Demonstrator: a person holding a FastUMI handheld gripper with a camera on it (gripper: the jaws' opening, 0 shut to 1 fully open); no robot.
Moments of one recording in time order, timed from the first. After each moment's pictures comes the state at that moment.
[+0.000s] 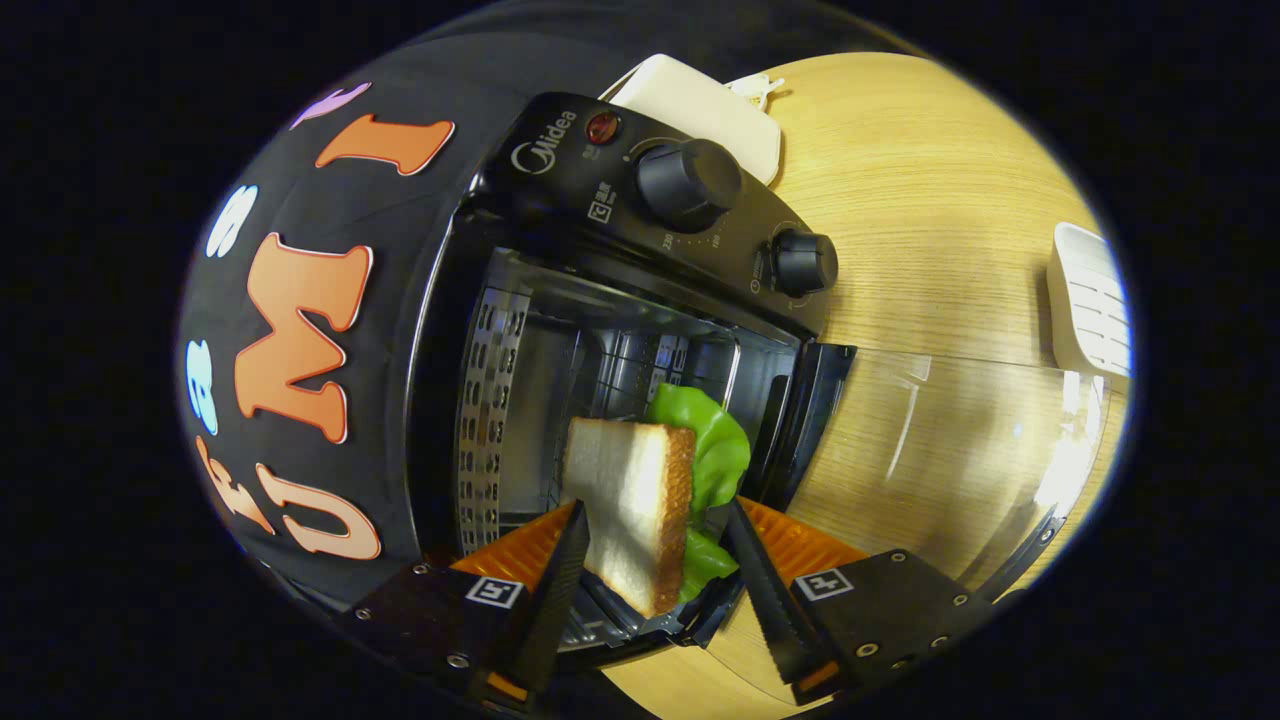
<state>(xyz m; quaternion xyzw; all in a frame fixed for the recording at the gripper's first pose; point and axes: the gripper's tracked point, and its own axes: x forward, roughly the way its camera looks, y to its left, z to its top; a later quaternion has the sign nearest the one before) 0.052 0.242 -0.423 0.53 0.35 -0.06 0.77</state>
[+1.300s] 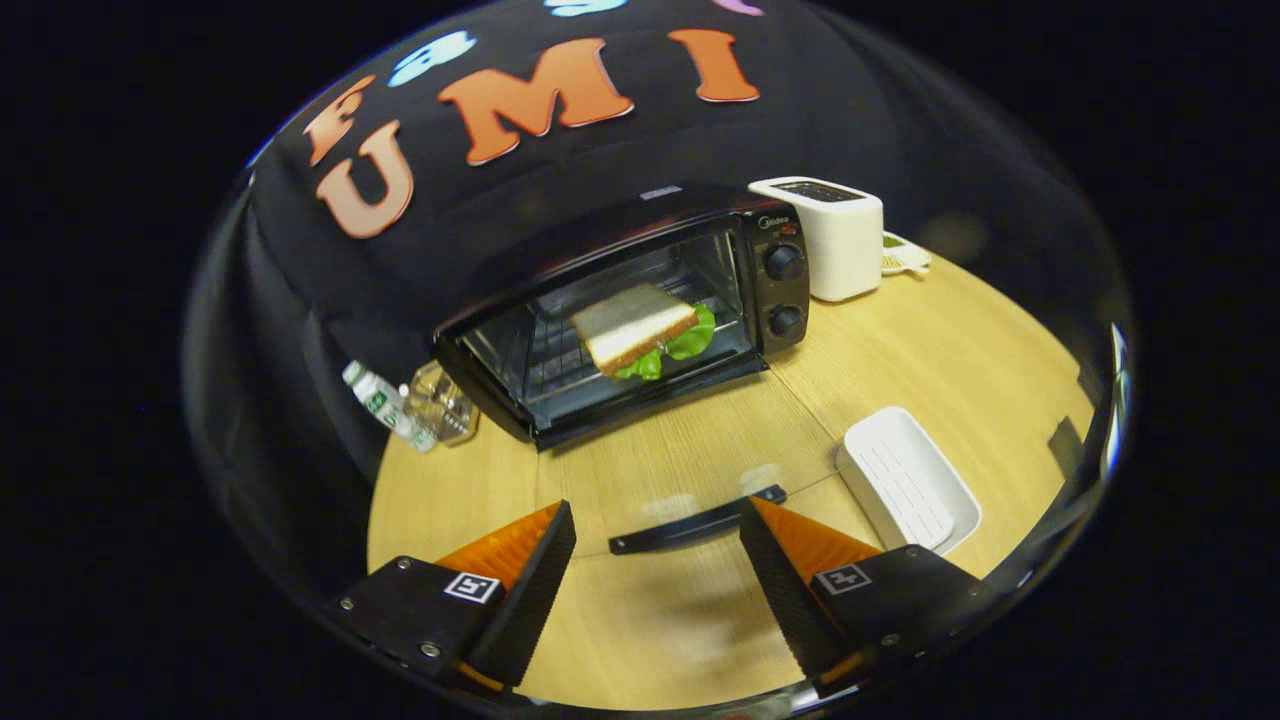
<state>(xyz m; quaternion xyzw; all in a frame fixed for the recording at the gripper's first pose) -0.141 0.191 -0.391 0.05 0.38 0.09 0.92</state>
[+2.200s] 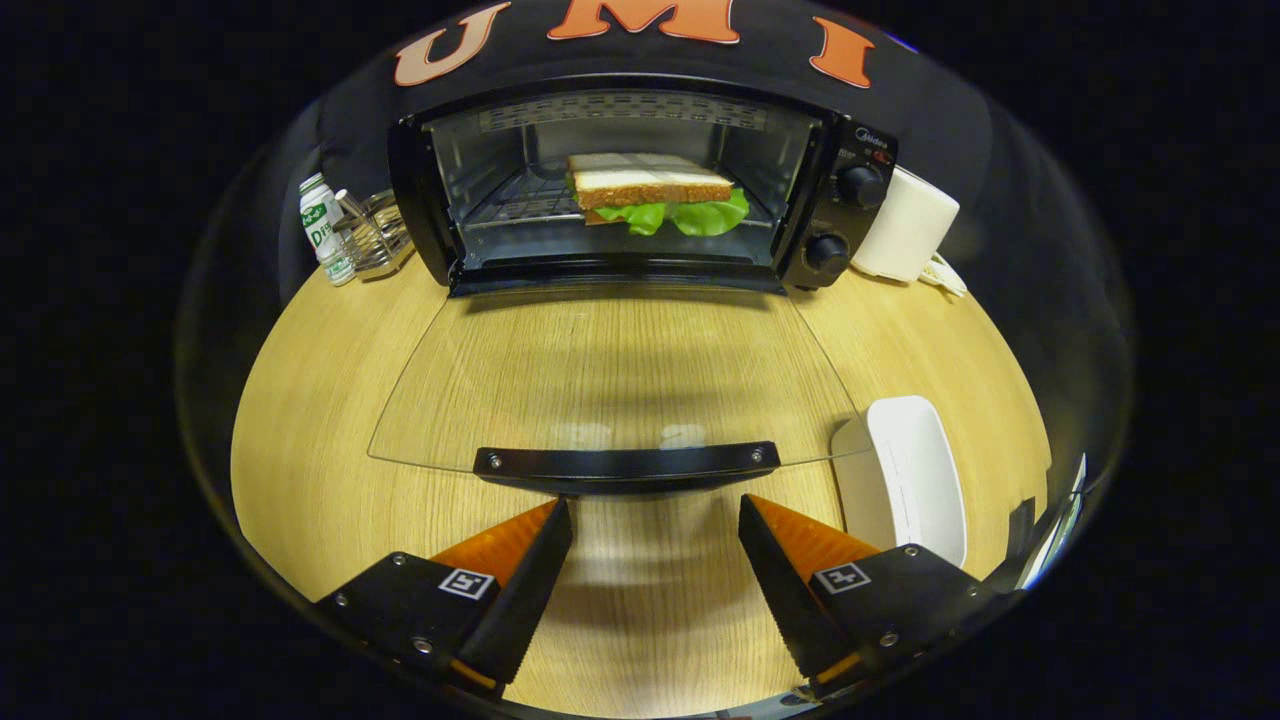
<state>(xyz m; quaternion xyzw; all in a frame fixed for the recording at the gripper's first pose) -0.135 0.168 -0.490 -0.12 0.45 0.10 0.88</state>
